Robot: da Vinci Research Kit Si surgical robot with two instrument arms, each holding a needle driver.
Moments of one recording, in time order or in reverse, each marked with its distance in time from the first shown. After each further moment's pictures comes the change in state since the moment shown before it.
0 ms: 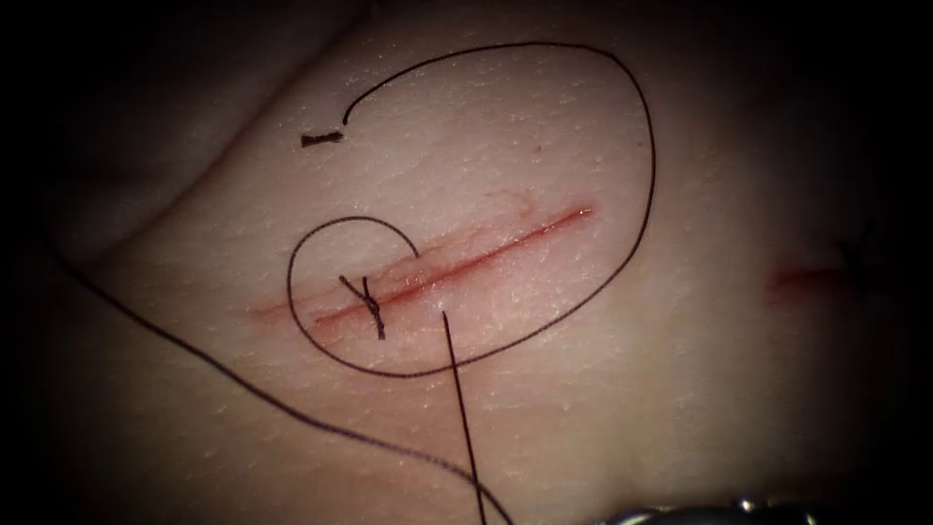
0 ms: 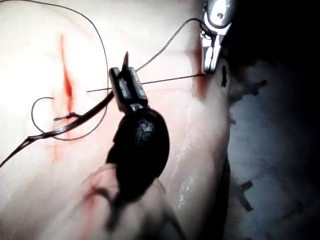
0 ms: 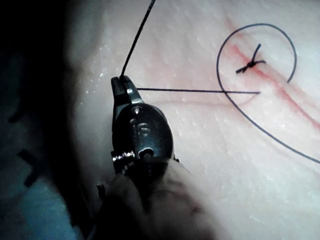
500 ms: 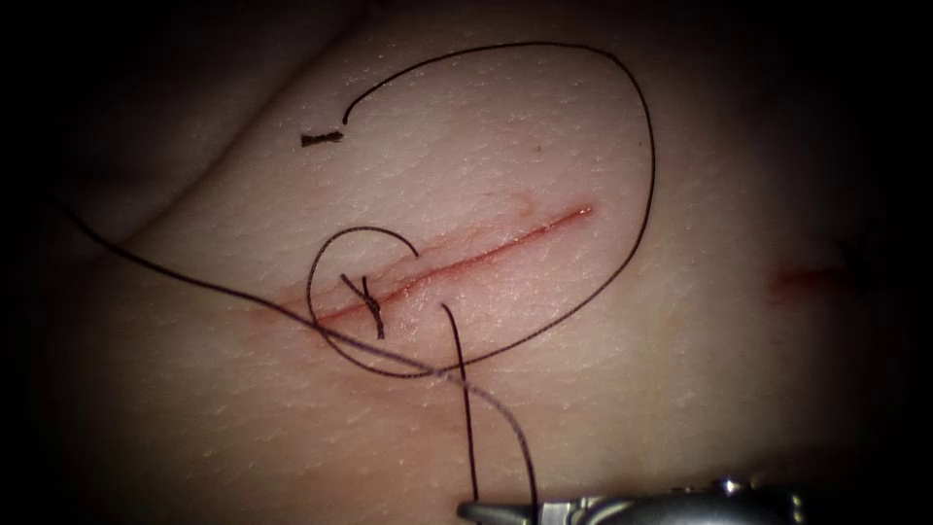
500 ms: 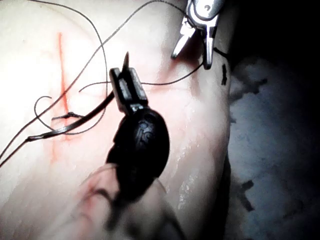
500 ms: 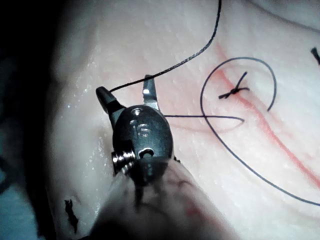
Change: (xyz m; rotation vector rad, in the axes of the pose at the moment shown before) right arm 0.001 0.006 0.000 -0.077 -0.028 -0.115; left arm -0.001 0.000 0.001 -0.032 -0.010 0.007
